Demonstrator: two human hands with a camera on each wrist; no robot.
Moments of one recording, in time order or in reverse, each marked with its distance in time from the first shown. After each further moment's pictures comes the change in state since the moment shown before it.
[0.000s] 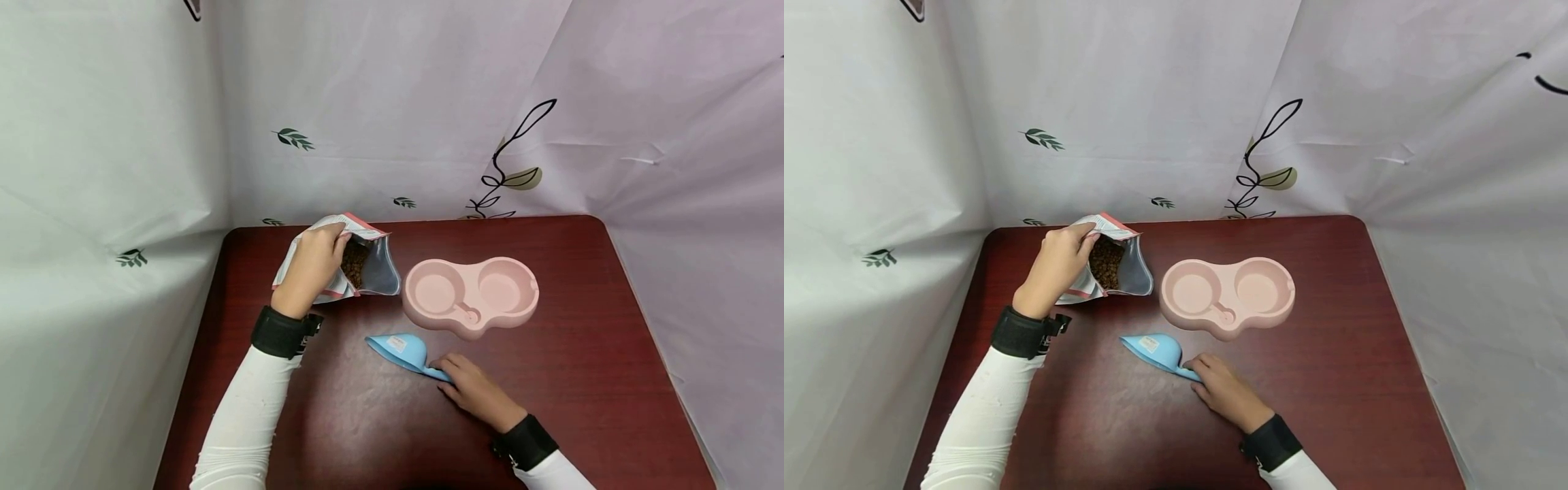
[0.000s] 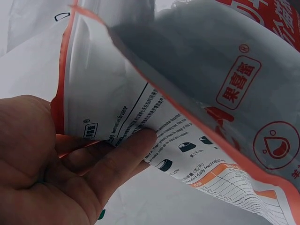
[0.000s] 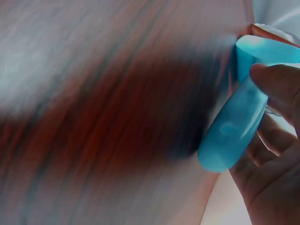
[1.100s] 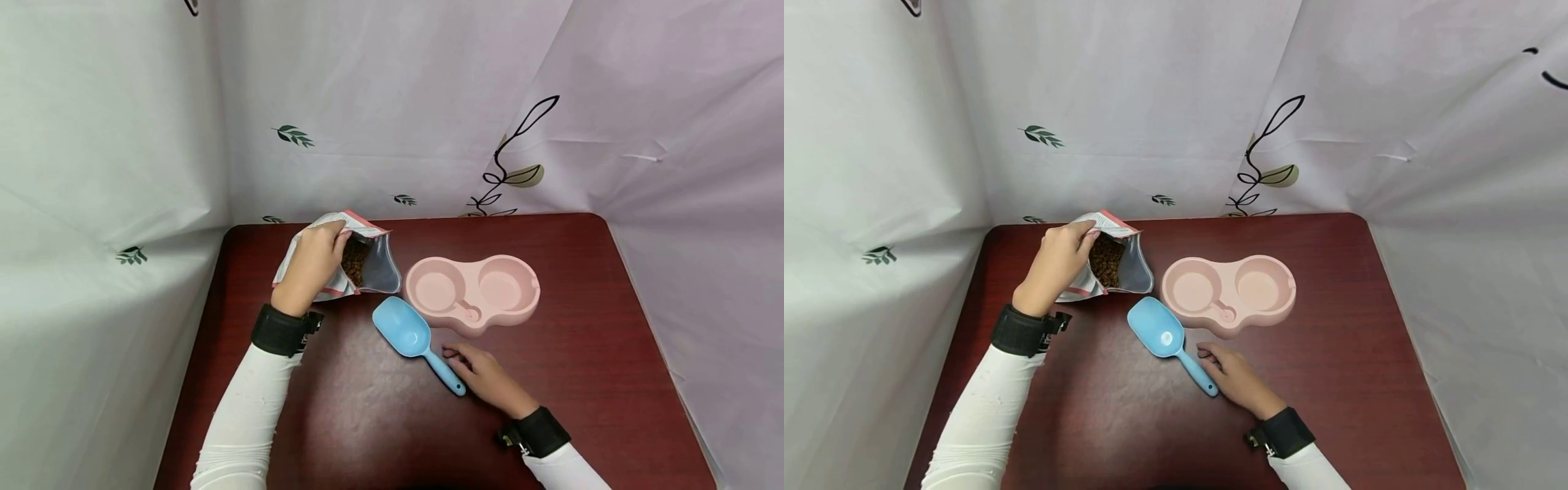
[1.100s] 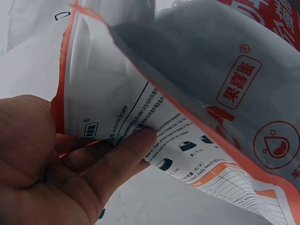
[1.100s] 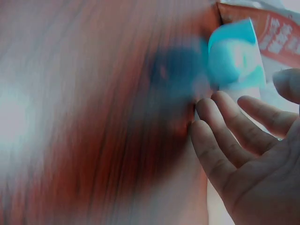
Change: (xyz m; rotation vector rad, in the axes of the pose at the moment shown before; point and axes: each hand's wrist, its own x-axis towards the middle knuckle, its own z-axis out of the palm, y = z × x) left_hand 0.000 0.001 -0.001 0.004 -0.002 -0.005; right_hand 0.002 0.014 -0.018 0.333 -0.017 0.317
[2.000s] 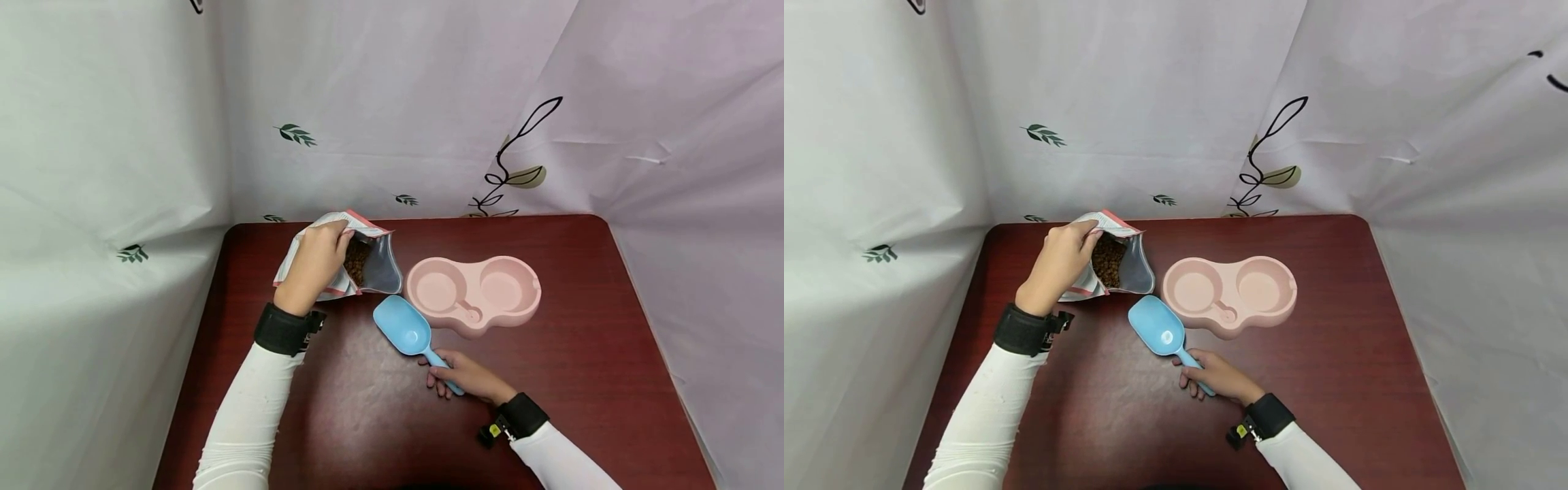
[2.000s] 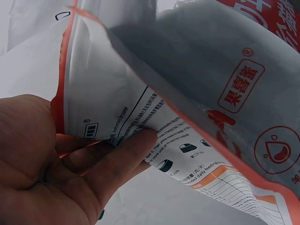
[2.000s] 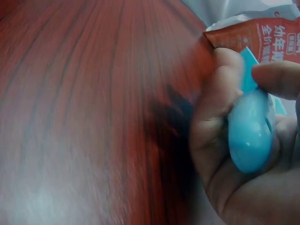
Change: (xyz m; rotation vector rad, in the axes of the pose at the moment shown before) left_hand 0.002 0.001 0.002 -0.005 0.005 0.002; right_hand 0.024 -0.002 0.015 0.761 -0.498 0.316
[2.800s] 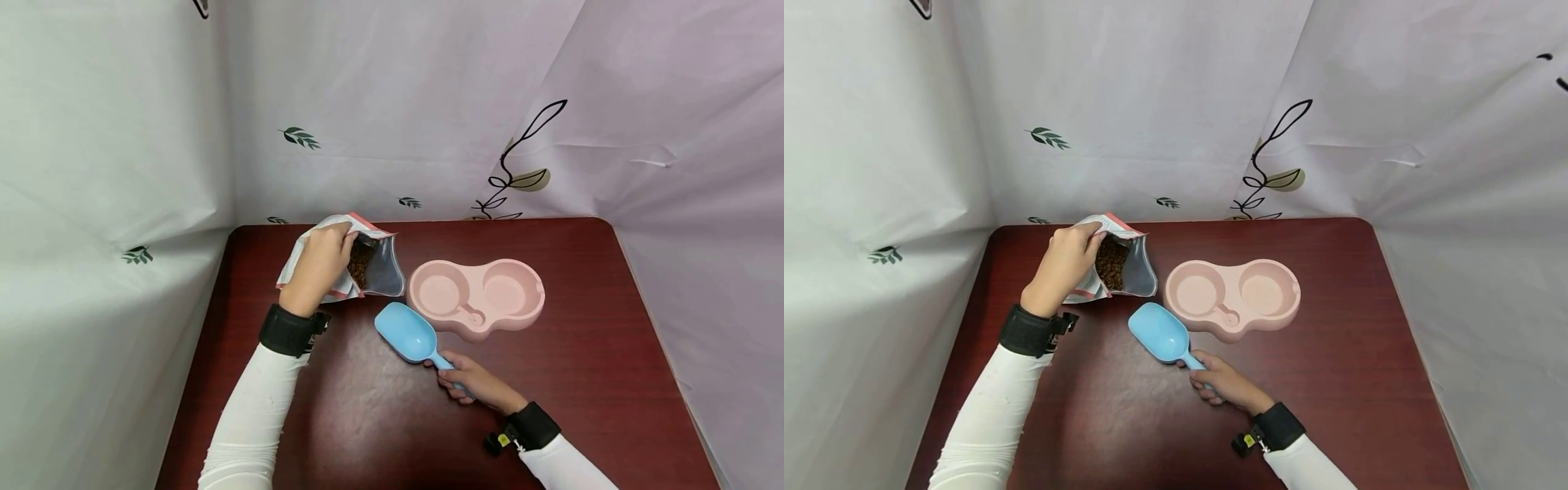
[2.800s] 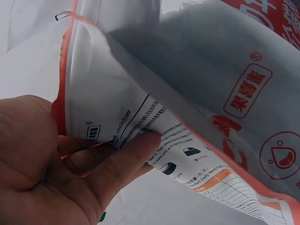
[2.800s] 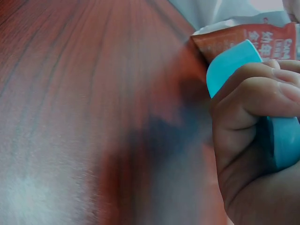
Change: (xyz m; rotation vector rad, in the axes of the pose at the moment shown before) left_hand 0.002 0.002 0.002 0.038 -0.010 -0.011; right_hand -0.014 -0.013 0.001 0.128 -0.063 -0.035
